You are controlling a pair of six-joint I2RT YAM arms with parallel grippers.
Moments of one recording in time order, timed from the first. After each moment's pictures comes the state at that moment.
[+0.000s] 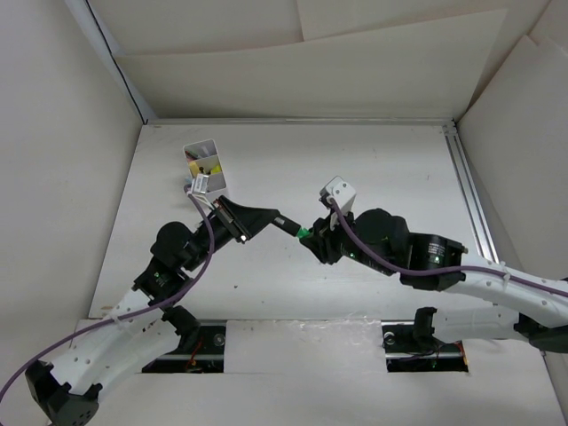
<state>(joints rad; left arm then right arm) -0.70 0.64 0.59 0.18 0.20 -1.14 1.23 1.05 1.20 -0.48 0.34 0.27</state>
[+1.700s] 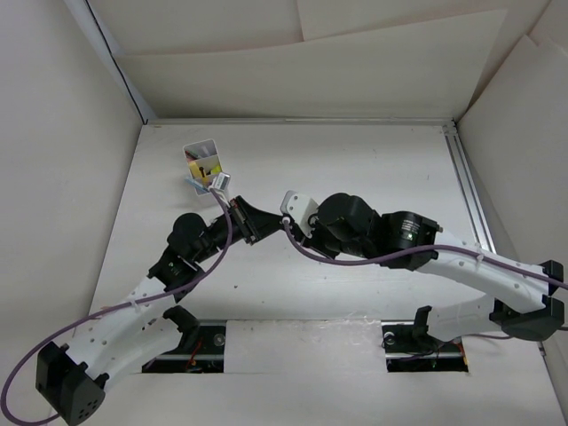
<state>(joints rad) -0.67 0.77 0.54 0.29 0.39 -1.20 1.20 1.27 1.45 -0.83 0.25 -0.19</state>
